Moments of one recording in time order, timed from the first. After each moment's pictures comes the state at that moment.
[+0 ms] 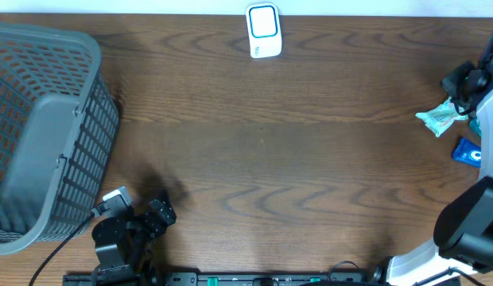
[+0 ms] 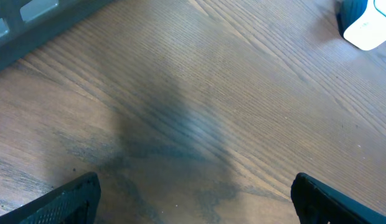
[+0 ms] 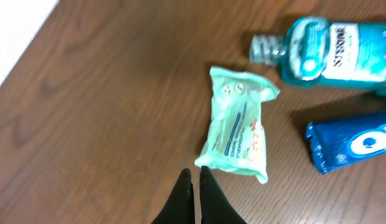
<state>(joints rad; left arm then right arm) 0.17 0.01 0.17 -0.79 0.14 -0.44 -0.37 1.80 1.55 -0.74 0.12 0.55</state>
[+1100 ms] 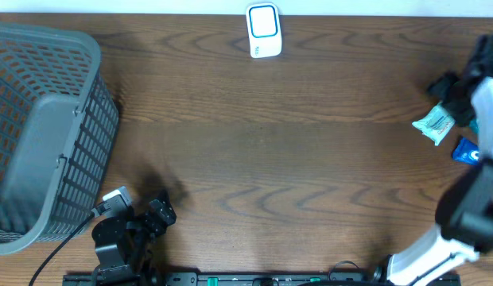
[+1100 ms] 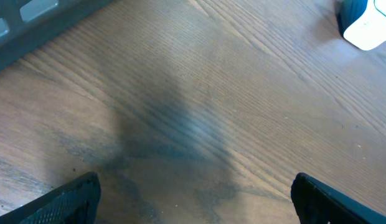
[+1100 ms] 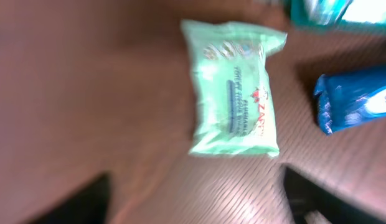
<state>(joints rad) 0.17 0.01 0.17 -0.79 0.15 -0.44 -0.37 1.87 1.65 -0.93 0.05 0.55</state>
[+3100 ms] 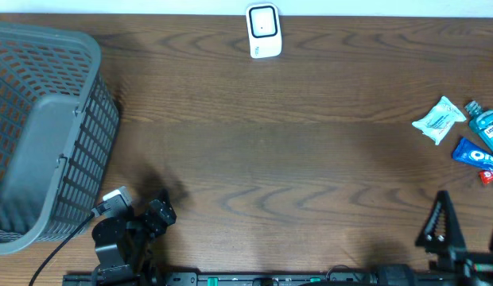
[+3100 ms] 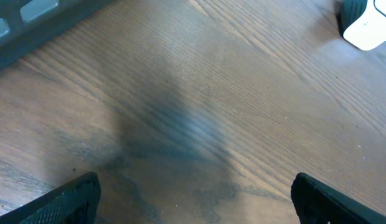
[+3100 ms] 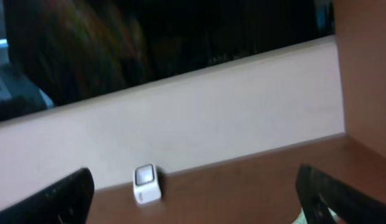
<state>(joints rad) 0.17 0.01 0.17 -0.79 0.14 -0.44 0.04 0.17 0.99 -0.68 0.08 0.27</state>
